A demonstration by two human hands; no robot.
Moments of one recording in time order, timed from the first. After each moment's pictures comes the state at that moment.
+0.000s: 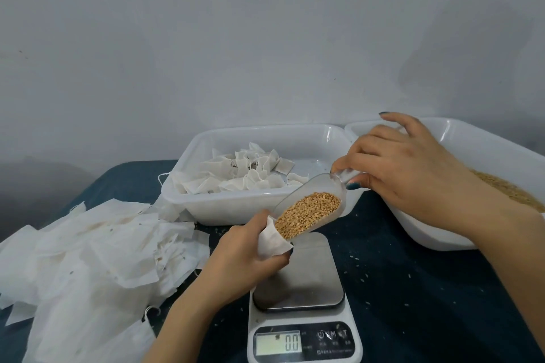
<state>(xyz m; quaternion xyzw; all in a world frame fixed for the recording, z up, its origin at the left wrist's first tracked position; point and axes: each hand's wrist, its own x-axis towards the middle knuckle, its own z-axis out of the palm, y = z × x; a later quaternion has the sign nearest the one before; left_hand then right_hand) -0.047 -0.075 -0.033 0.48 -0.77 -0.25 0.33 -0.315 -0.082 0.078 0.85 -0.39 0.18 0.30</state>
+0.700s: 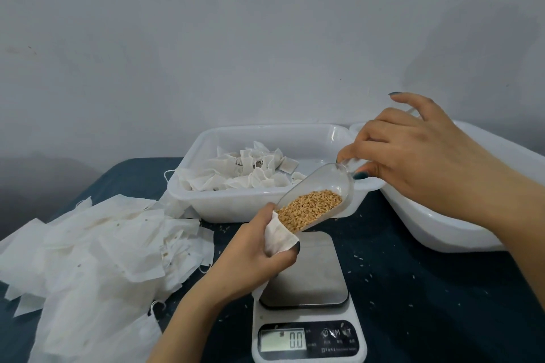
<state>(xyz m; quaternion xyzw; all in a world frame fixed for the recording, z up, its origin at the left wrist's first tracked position) -0.051 -0.071 -0.031 0.40 -0.75 -0.36 0.38 -0.308 -0.073 0.101 0.86 -0.37 0.16 0.33</state>
